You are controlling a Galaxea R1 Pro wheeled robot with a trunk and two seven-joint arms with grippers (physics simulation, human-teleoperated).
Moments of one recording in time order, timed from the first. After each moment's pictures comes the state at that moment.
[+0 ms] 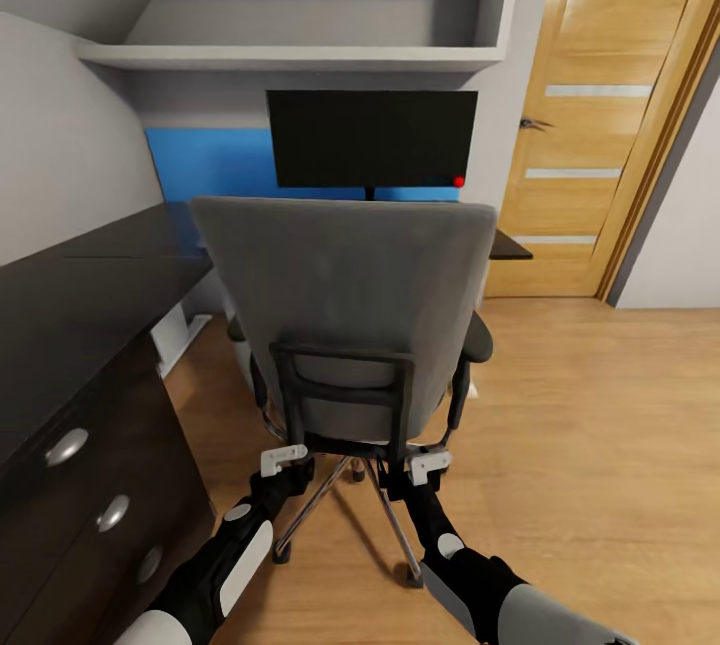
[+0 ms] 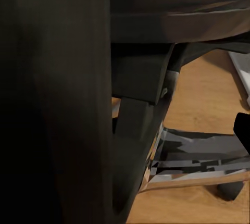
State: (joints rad) left arm -0.49 -0.04 -0.29 -0.75 0.42 0.06 0.15; right arm -0.64 0.08 0.88 -0.36 -0.57 -0.53 -0.23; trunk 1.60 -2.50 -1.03
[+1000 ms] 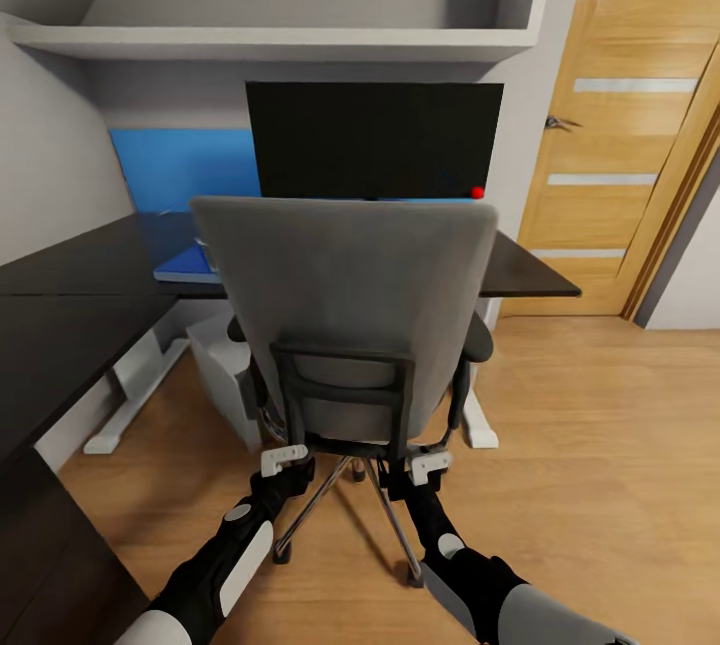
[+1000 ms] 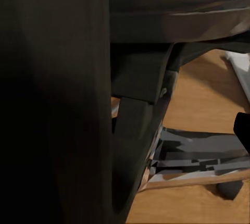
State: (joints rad) left arm -0.49 -0.04 -0.29 -0.75 0.42 0.06 0.15; right arm -0.64 0.08 0.88 -0.36 -0.57 -0.53 -0.23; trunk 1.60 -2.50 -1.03
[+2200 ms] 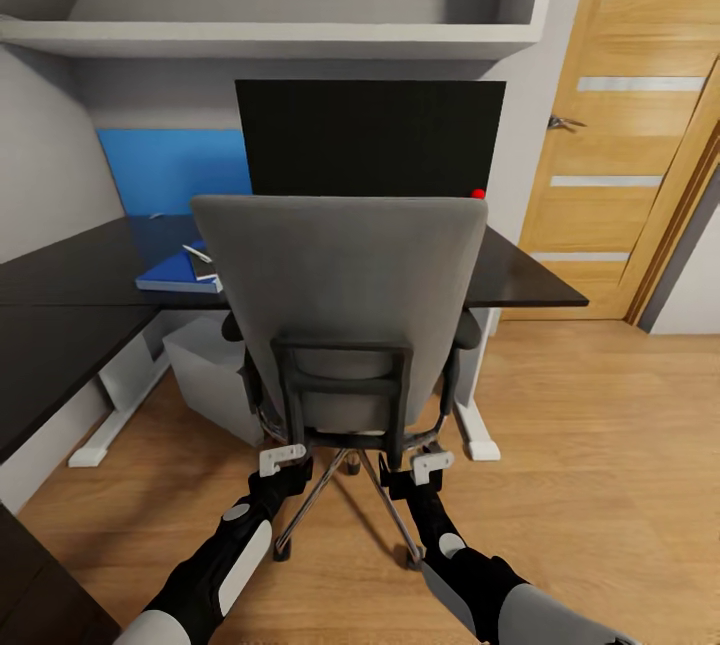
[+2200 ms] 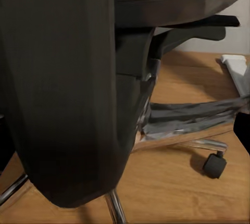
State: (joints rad) left arm -0.49 -0.04 -0.28 -0.76 0.42 0.06 0.15; right arm -0.64 0.08 0.87 -0.36 -0.58 -0.53 -0.23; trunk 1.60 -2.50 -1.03
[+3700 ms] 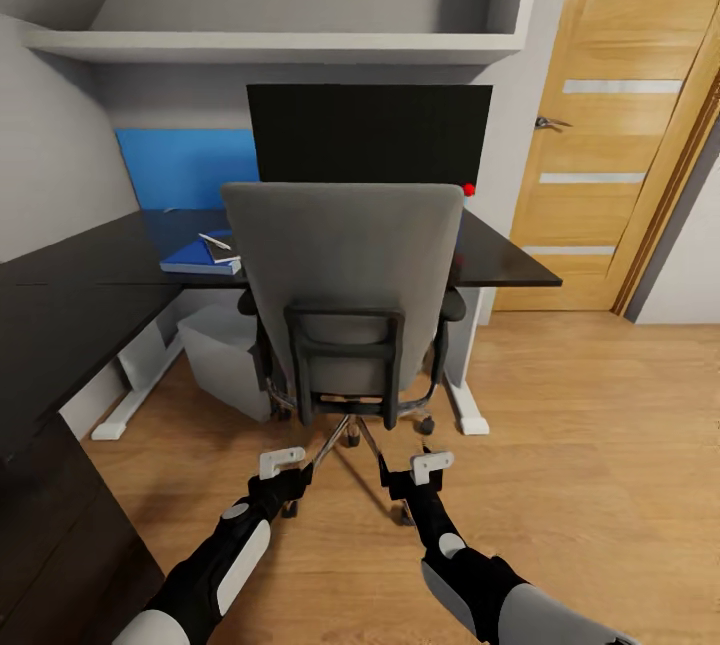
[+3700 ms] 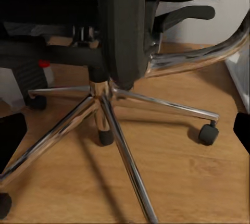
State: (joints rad) left arm -0.49 -0.04 -0.28 -0.75 0.42 0.11 0.14; right arm -0.64 0.08 0.87 -0.36 -0.58 -0.53 -0.23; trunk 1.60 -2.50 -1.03
